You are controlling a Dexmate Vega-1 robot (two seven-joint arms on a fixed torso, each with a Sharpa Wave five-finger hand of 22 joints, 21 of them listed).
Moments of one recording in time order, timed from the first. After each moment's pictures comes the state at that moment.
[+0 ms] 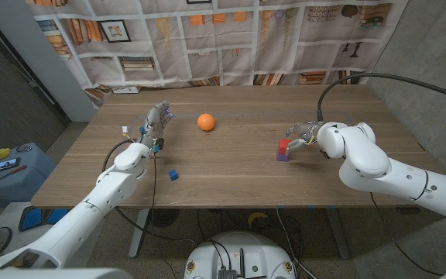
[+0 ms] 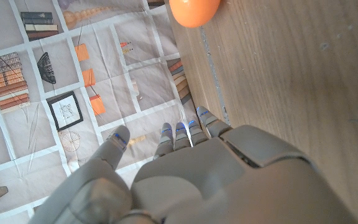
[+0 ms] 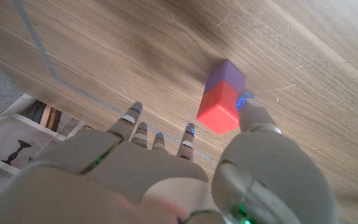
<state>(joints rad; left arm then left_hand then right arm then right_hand) 0.96 0.60 0.29 -1.52 -0.66 -0.14 0.18 0.05 0.09 0.69 0.04 0.19 0.07 0.04 0.18 0.17 0.01 0.01 0.19 0.17 -0.02 0.01 0.17 0.17 0.07 -0.03 0.19 0.17 -0.66 -1.06 -0.89 -2.33 -0.87 -0.92 0.78 0.68 -0.08 0.55 -0.19 0.20 0.08 -0.18 0.34 0.24 -0.17 0.05 0.21 0.21 -0.14 0.12 0.23 0.23 0.11 0.09 0.19 0.16</state>
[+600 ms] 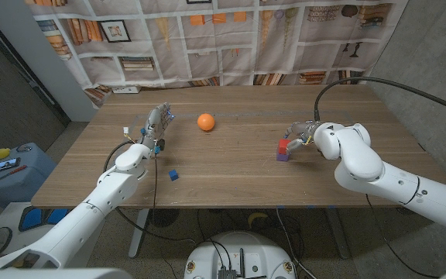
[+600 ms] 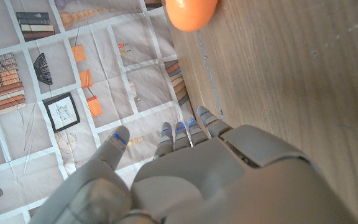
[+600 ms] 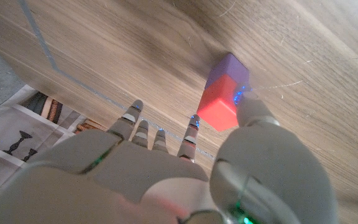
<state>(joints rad) 0.97 0.60 0.30 -1.52 -0.66 -0.13 0.18 0.04 0.08 0.70 0.04 0.19 0.07 0.04 0.18 0.17 0.01 0.01 0.19 0.17 -0.02 0.01 0.17 0.17 0.07 -0.03 0.19 0.17 -0.73 -0.99 -0.81 -2.29 -0.98 -0.85 0.83 0.76 -0.09 0.56 -0.19 0.19 0.18 -0.19 0.40 0.25 -0.13 0.03 0.22 0.21 -0.12 0.11 0.23 0.22 0.13 0.09 0.19 0.16</state>
